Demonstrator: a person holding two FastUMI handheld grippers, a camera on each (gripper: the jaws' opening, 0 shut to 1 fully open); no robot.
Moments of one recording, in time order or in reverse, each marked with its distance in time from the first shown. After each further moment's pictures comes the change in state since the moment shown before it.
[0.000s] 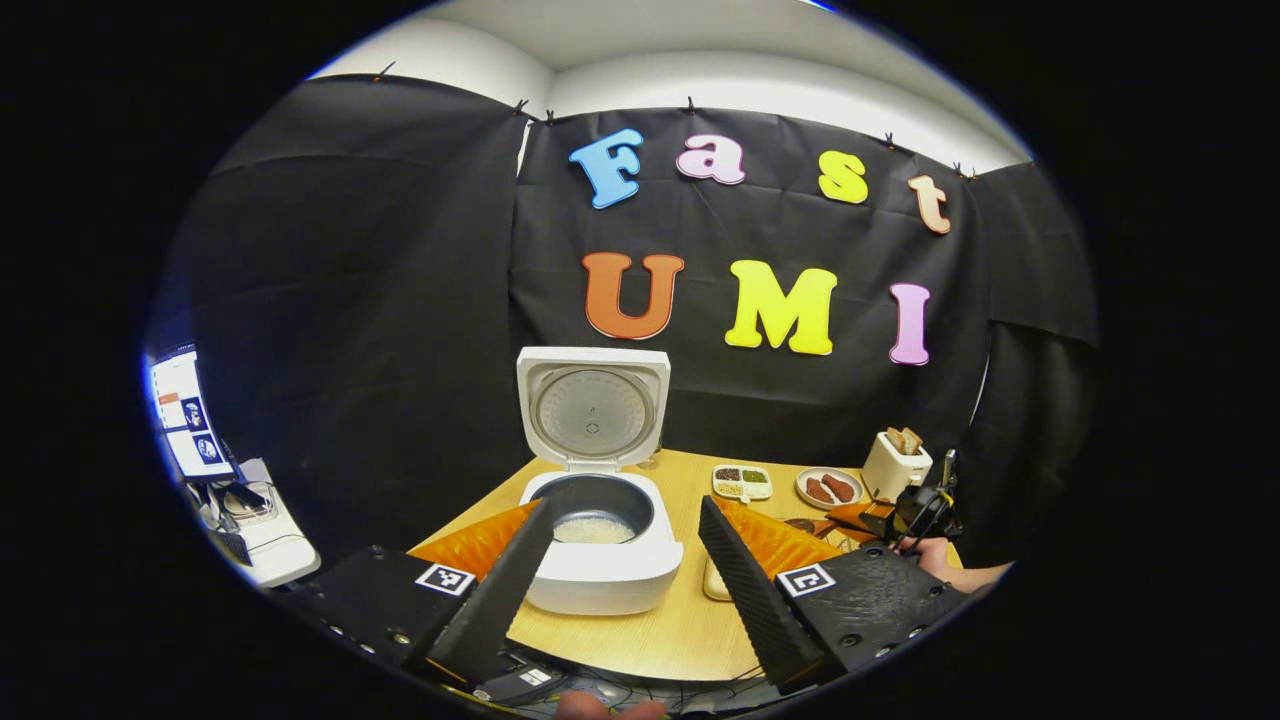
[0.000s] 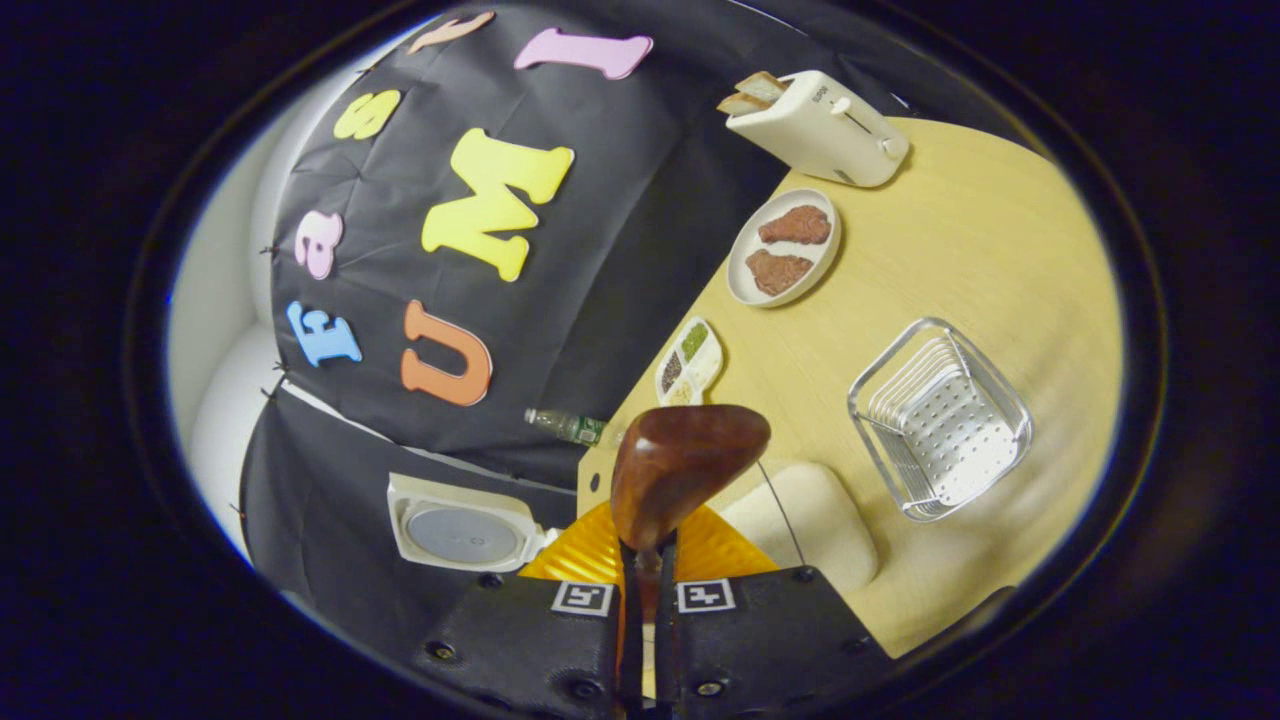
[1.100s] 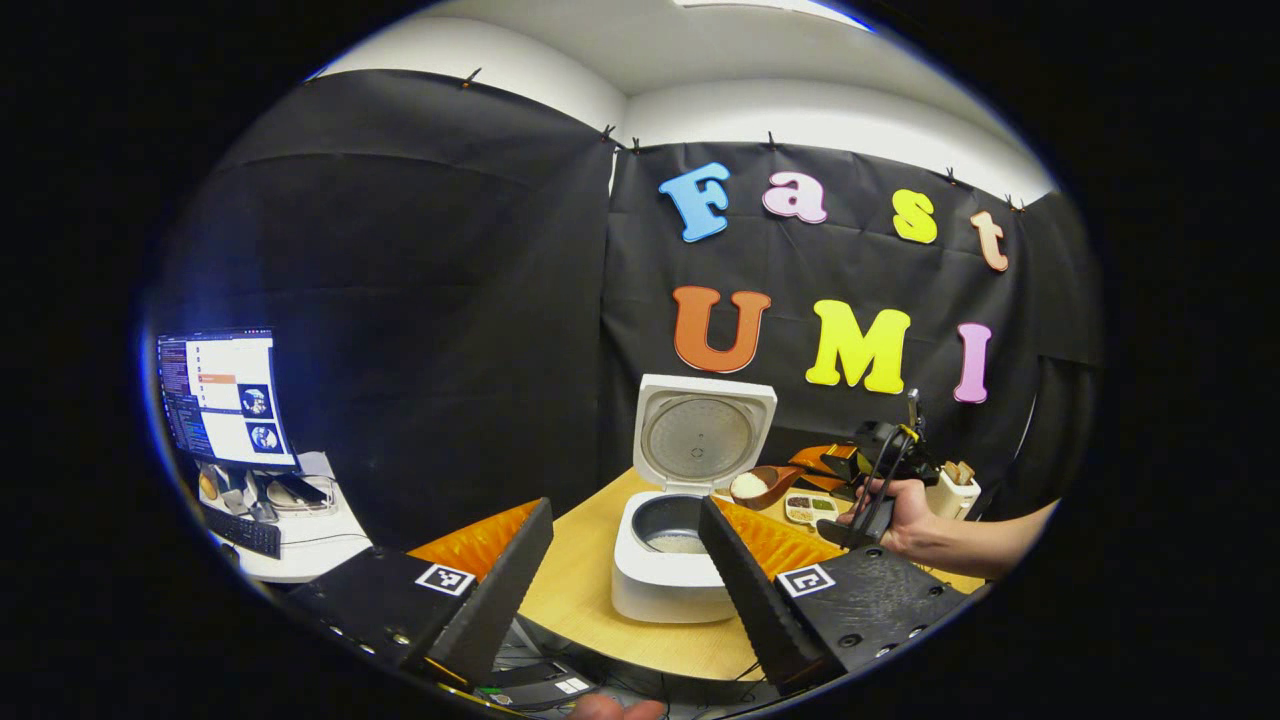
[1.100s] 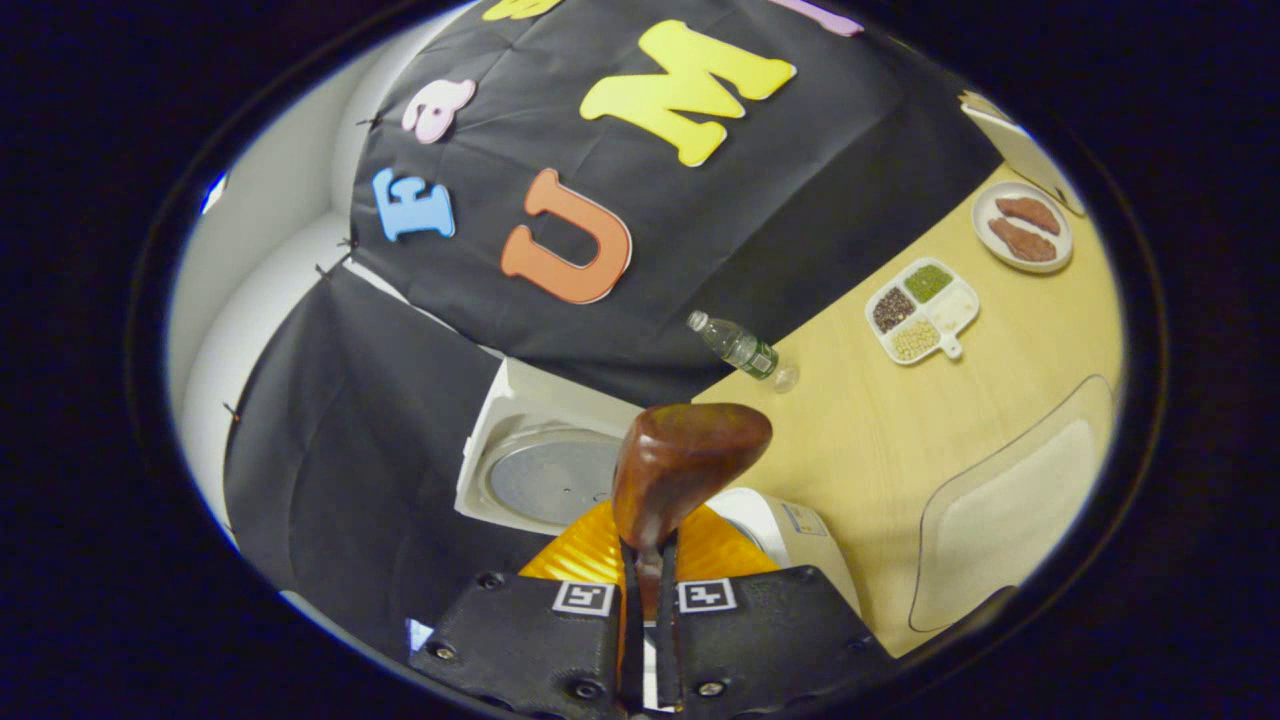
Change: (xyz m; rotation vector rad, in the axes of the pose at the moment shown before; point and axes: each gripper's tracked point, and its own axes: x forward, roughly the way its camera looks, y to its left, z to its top) left arm -0.042 0.115 0.006 -0.071 -0.087 0.199; right arm 0.134 0.206 -0.156 -0.332 0.184 0.141
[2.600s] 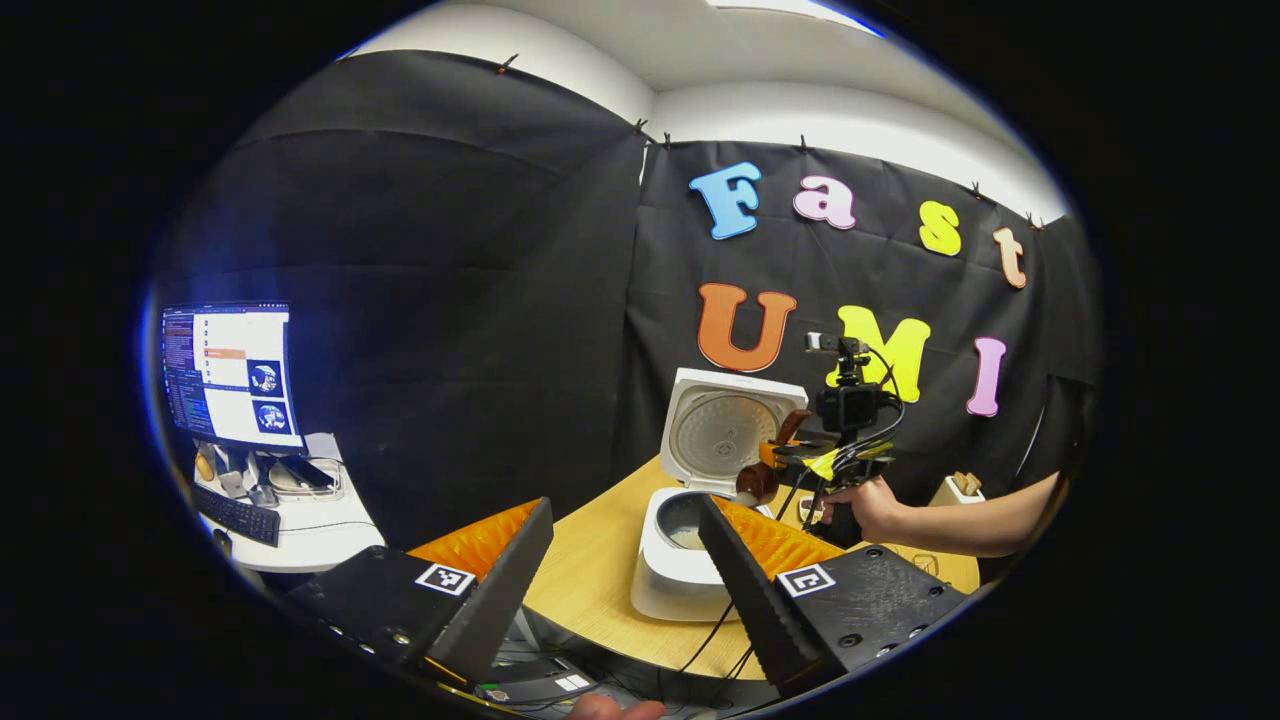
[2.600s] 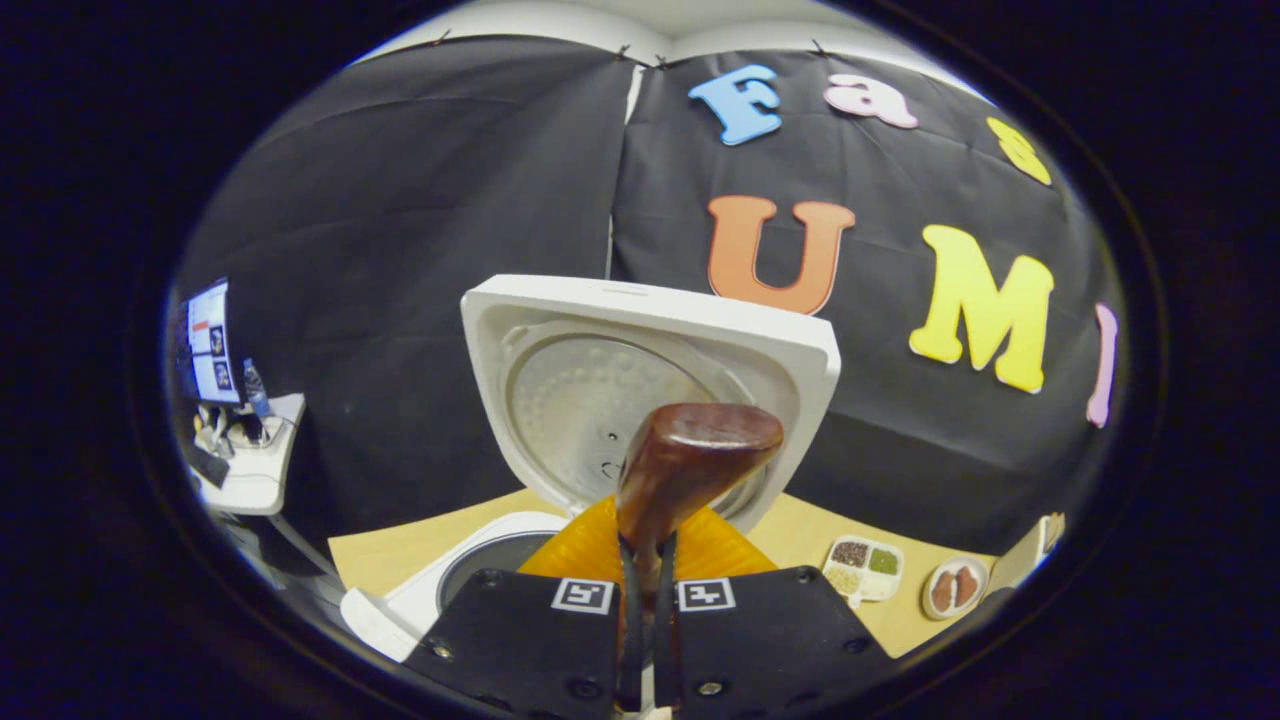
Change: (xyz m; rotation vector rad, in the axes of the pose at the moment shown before) left arm 0.003 0.030 -0.009 -0.051 0.010 0.014; right arm 0.051 0.062 -0.039 -1.119 -0.020 -0.121
